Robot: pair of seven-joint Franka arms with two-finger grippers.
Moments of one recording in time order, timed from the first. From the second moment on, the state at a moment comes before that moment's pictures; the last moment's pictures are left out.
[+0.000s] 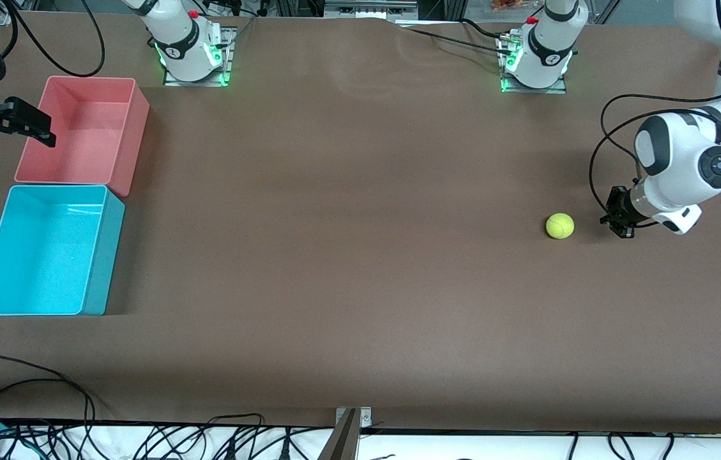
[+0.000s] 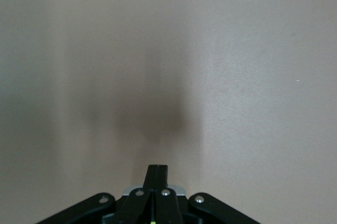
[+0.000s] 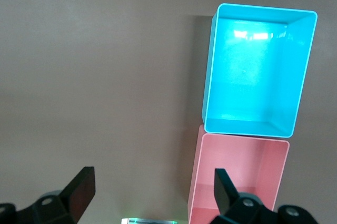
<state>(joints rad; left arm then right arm) -0.02 0.28 0.18 -2.25 -0.04 2.46 -1.43 0.07 0.07 -0.04 -1.43 -0.03 1.43 -0.05</state>
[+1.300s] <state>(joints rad) 0.07 0.35 0.14 -2.28 0.04 2.55 -1.43 0.07 0.07 -0.04 -1.43 -0.03 1.43 -0.05</state>
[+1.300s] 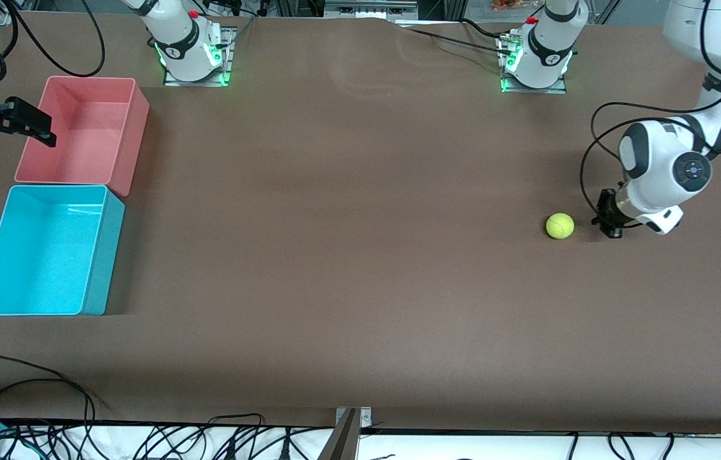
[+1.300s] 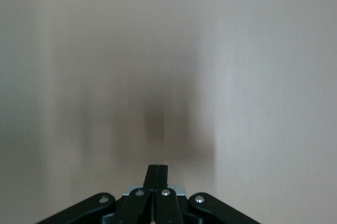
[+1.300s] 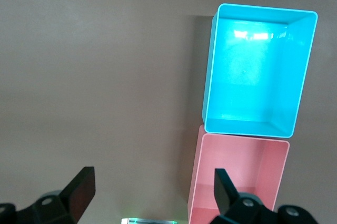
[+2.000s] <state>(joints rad) 0.16 0.36 -0.02 -2.28 0.14 2.58 -1.55 0.07 0.07 -0.04 -1.43 -0.03 1.43 -0.05</state>
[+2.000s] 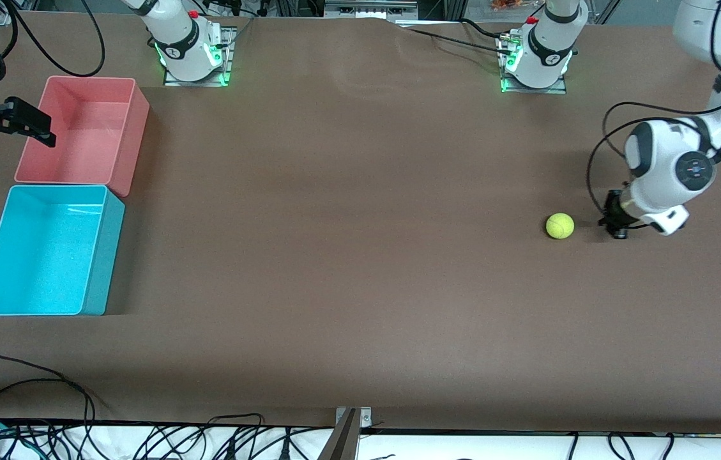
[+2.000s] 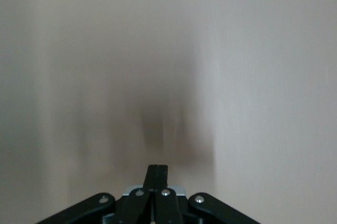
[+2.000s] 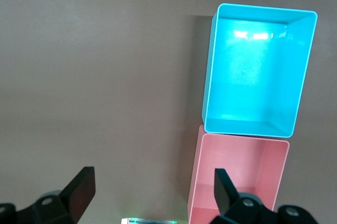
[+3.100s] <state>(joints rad) 0.19 0.31 -0.22 -2.11 0.16 2.26 -1.54 0.07 0.07 -0.04 -1.43 -0.03 1.43 -0.05</state>
